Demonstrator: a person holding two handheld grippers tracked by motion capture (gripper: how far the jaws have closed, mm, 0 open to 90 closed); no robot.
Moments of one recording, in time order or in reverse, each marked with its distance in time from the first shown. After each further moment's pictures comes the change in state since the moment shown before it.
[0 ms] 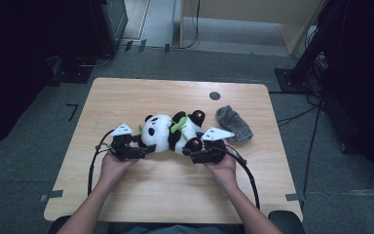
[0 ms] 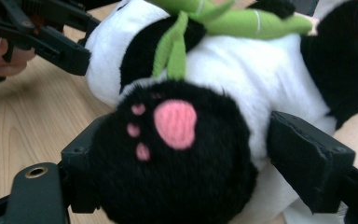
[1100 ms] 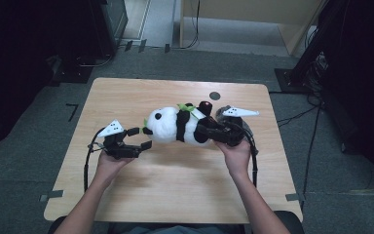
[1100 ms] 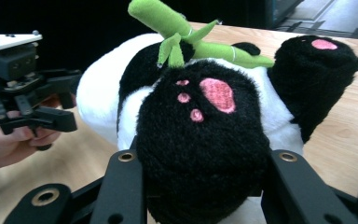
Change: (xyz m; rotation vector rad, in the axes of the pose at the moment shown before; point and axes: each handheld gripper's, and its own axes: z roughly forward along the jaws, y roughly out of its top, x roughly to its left) left arm -0.004 0.010 -0.027 -0.189 -0.063 0.098; right arm -0.030 0.056 -0.052 -0.047 0.040 0.277
